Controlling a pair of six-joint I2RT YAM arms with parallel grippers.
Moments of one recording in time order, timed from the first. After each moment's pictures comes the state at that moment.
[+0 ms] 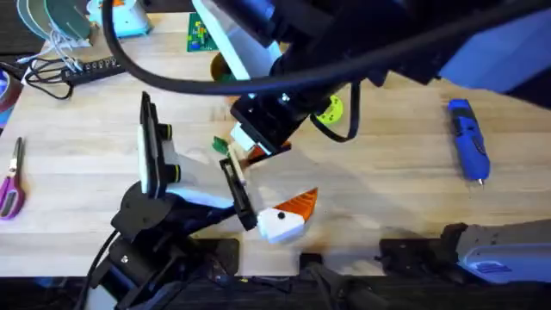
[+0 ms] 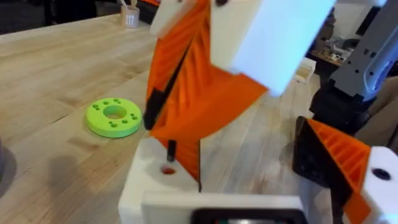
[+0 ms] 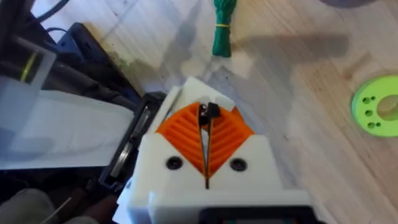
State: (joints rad) left arm -0.58 0.01 0.01 -0.06 0.58 -0.22; right arm 0.99 1.63 1.65 -1.14 -0.15 0.17
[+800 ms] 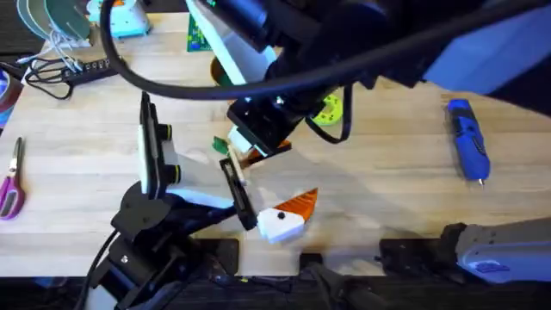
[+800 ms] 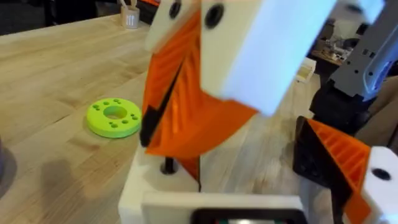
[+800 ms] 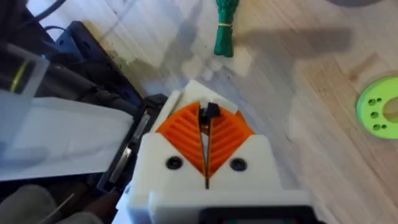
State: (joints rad) left arm -0.58 0.01 0.01 -0.06 0.58 -0.21; right arm 1.00 1.65 1.65 -1.13 -0.15 0.17
